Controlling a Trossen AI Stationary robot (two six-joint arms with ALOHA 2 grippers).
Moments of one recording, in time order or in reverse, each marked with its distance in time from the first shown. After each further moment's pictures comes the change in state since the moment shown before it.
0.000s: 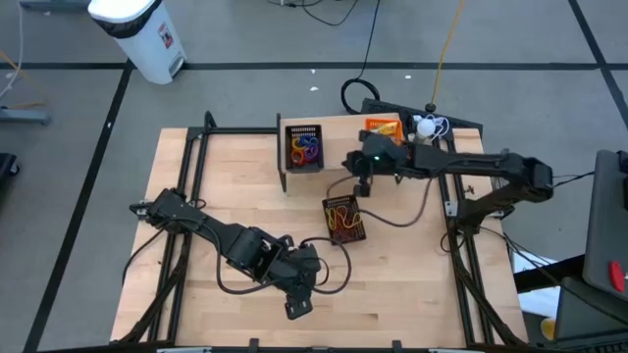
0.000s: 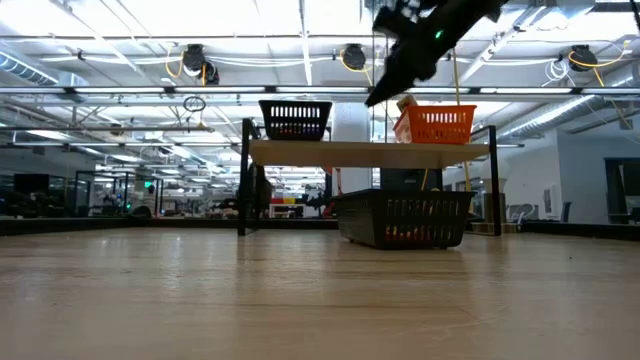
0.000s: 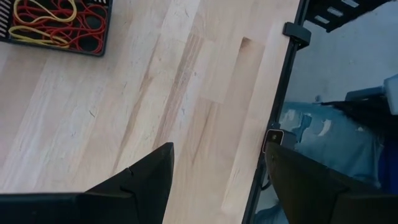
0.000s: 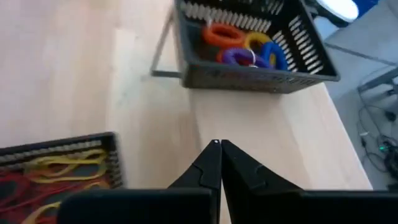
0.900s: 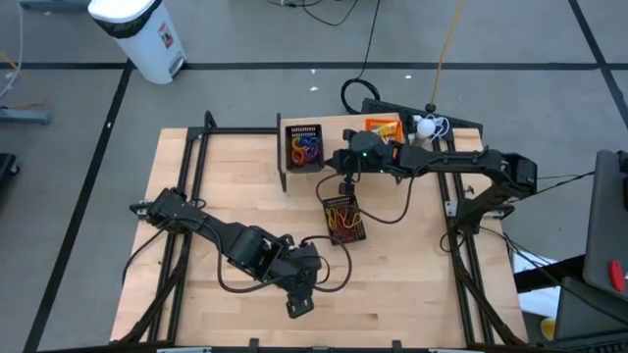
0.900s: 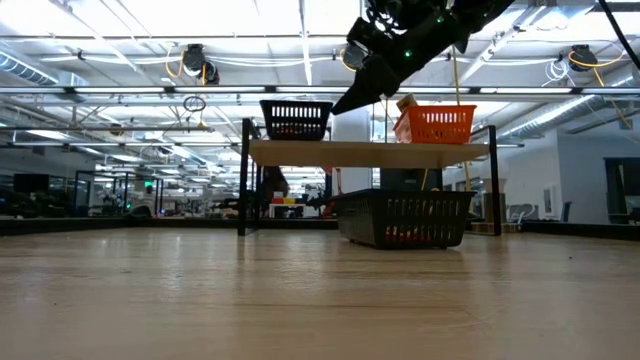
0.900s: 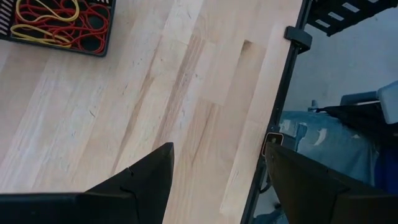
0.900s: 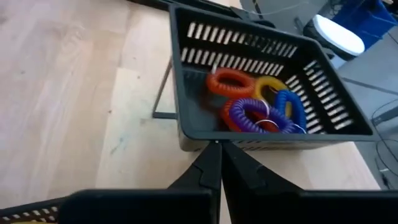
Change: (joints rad) left arm 0.006 0.000 0.000 0.003 0.000 -0.011; right arm -0.040 0.132 0.002 0.263 -0.120 -0.024
